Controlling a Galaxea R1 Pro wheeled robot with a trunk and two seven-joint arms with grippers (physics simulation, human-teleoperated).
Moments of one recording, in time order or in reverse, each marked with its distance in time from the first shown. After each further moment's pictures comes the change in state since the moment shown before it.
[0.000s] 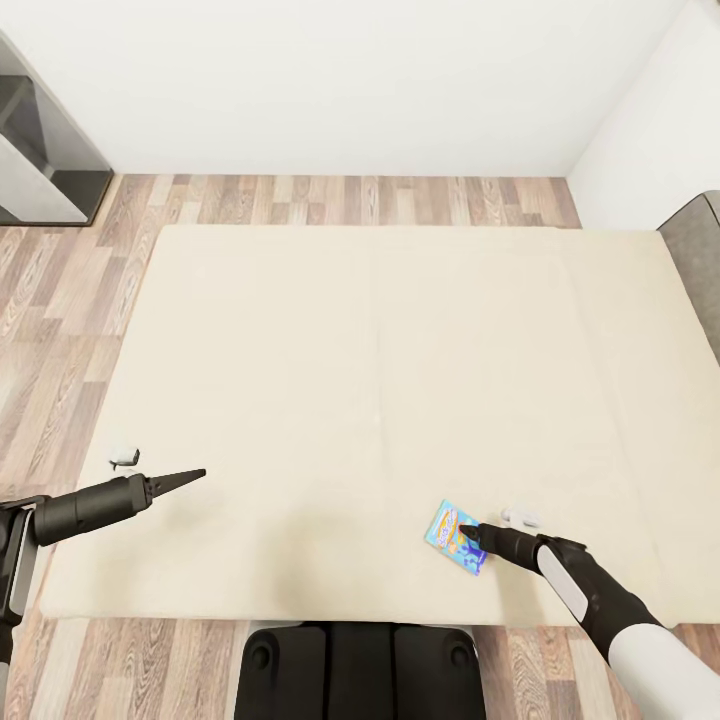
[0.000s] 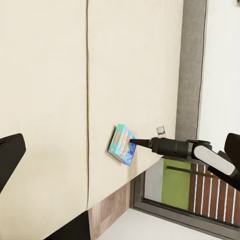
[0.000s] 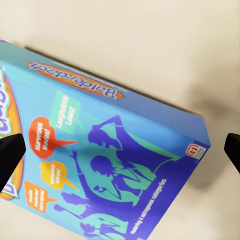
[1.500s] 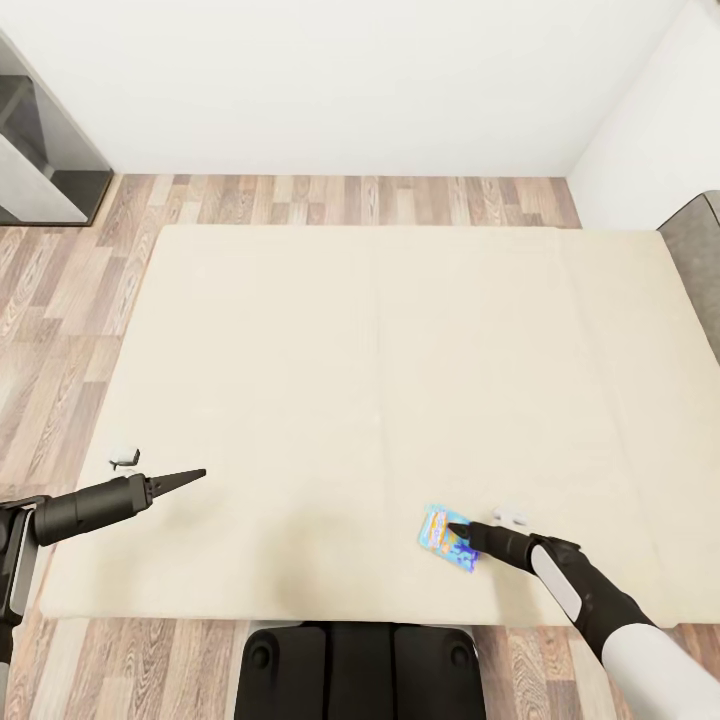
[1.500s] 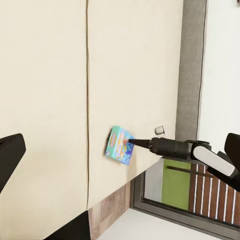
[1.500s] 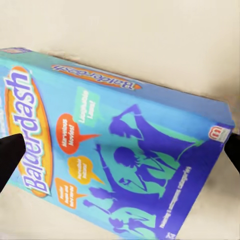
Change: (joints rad) left arm 0.000 0.000 0.000 0.000 0.000 0.000 0.000; right arm 0.001 0.018 0.000 -0.003 0.000 -0.001 0.080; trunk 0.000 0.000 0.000
